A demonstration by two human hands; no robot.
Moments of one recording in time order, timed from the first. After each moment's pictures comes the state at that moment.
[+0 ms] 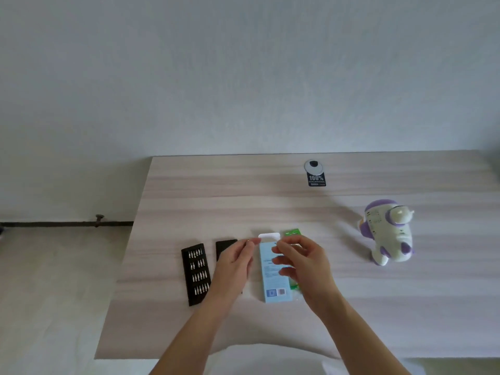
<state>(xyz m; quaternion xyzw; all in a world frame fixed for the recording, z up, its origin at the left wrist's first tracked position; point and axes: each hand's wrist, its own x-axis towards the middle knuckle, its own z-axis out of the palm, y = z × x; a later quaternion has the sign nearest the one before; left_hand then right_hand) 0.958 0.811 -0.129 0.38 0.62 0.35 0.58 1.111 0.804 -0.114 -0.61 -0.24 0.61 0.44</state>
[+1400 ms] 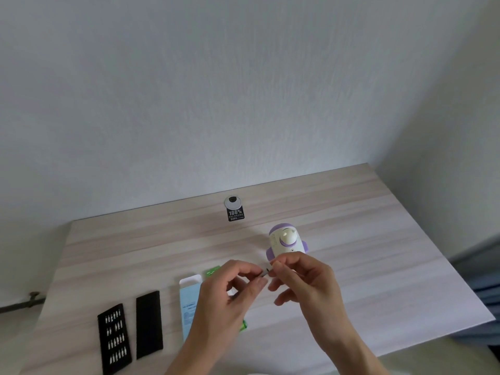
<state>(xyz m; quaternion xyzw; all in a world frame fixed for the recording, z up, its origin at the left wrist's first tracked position) 1.161 0.775 -0.011 0.64 0.50 0.34 0.47 1.318 0.741 -0.009 -0.55 -0.33 0.51 0.57</state>
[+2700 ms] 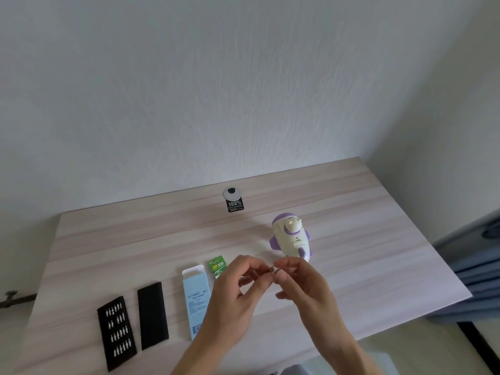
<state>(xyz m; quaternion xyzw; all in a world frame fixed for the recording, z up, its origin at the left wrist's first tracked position) 1.129 0.772 -0.031 0.64 0.44 0.34 0.53 1.274 0.718 -0.034 -0.60 -0.34 0.50 0.52</state>
